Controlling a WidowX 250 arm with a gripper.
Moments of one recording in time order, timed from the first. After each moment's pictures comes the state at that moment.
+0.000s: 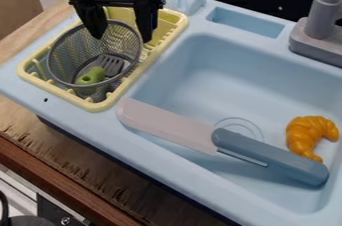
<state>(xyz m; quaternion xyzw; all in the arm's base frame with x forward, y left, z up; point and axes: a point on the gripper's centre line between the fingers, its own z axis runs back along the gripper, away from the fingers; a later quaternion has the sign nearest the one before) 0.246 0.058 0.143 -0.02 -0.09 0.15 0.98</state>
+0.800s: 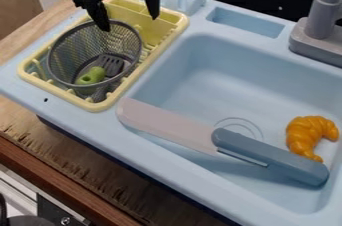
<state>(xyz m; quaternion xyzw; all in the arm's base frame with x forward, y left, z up) 0.279 0.073 0.136 -0.03 -0.13 0.37 0.92</state>
